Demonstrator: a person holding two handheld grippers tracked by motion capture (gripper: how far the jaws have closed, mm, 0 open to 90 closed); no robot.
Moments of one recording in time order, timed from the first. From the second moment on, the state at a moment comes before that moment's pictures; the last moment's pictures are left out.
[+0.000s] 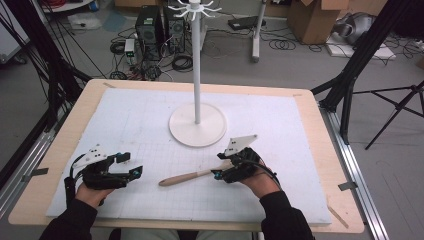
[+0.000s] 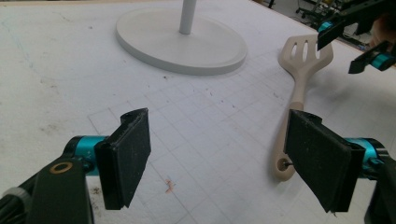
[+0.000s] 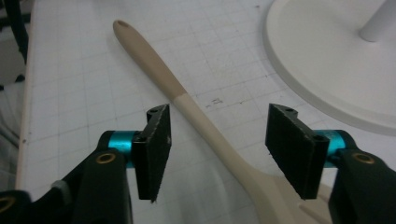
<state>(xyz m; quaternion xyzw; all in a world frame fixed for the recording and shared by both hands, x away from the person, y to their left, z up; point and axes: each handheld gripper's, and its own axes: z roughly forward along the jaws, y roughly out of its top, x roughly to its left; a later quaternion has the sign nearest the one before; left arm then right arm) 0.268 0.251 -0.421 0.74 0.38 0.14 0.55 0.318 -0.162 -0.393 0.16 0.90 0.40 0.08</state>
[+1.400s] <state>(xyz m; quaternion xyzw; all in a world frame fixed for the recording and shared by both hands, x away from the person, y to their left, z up) 0.270 0.259 -0.422 0.73 0.40 0.14 0.54 0.340 -0.105 -0.412 0.13 0.97 0.21 0.01</state>
